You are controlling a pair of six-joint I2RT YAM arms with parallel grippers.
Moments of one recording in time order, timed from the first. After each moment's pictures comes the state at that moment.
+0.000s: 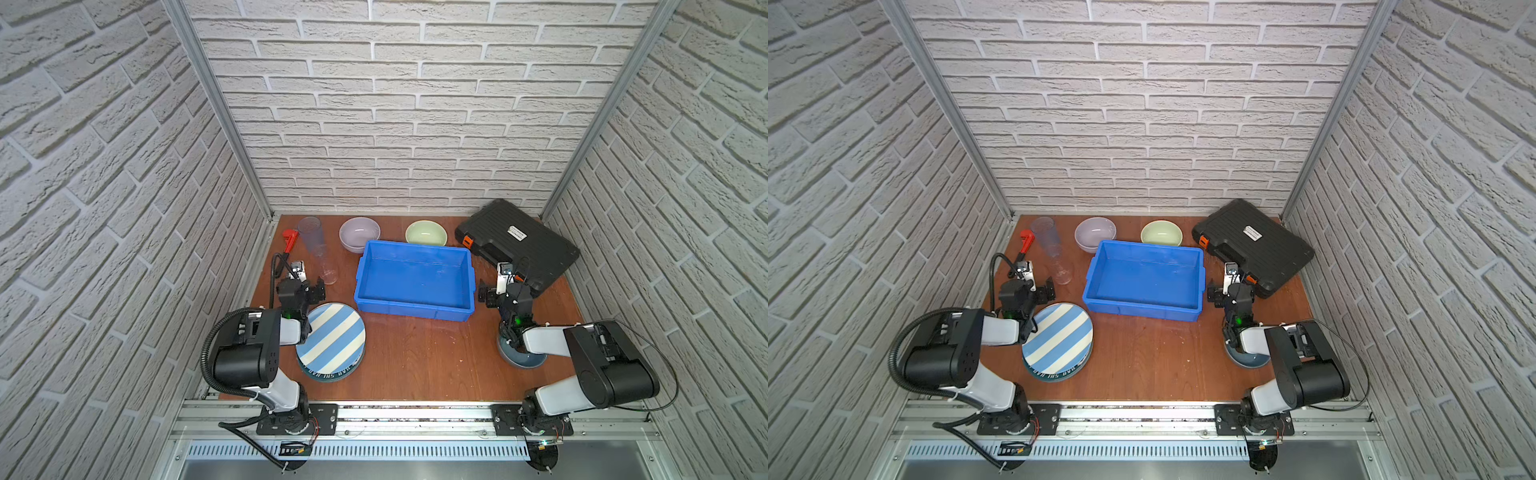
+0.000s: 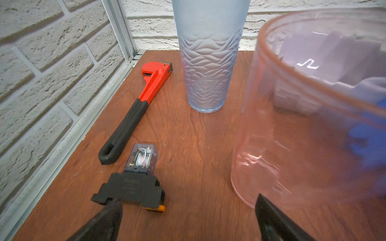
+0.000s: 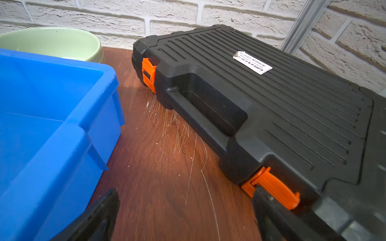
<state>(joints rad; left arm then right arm) 0.06 1.57 0.37 0.81 -0.09 0.03 0.10 1.48 0.34 0.75 0.24 0.01</state>
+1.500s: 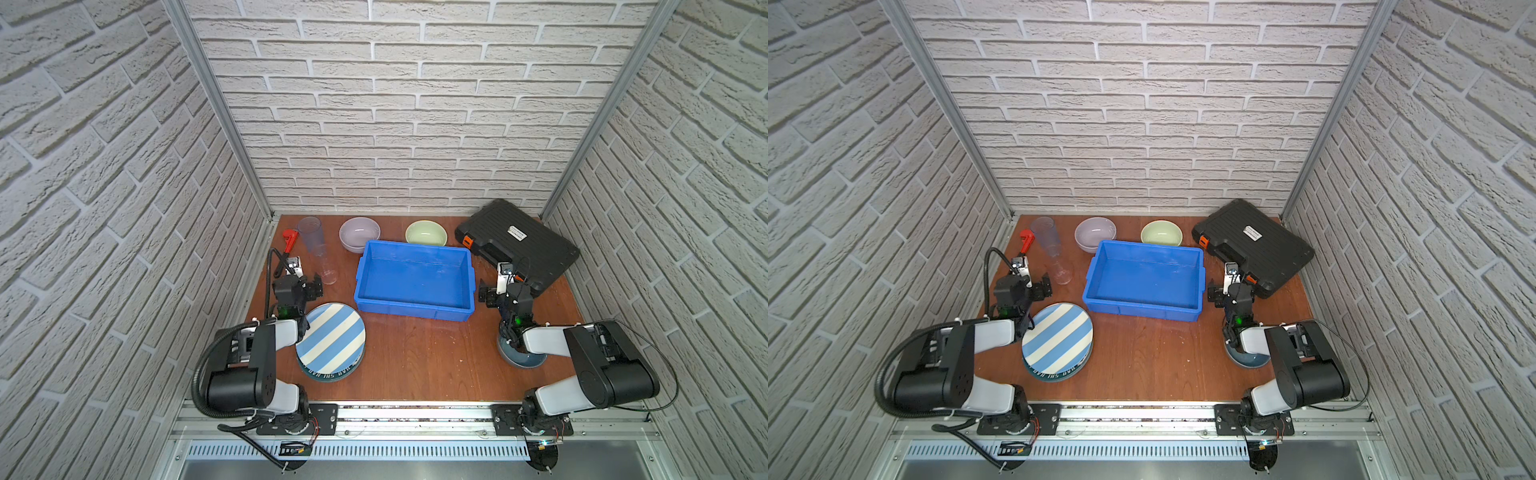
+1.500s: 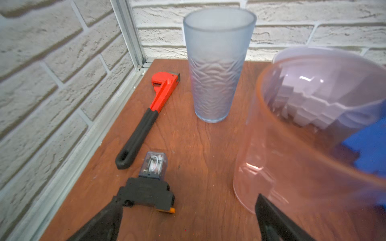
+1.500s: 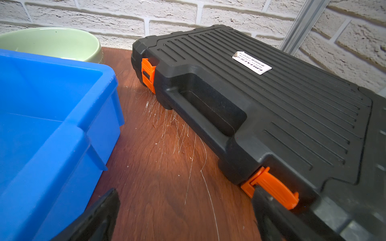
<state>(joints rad) 0.06 1.40 0.42 0.61 -0.13 0.02 0.10 1.48 0.34 0.74 0.24 0.01</state>
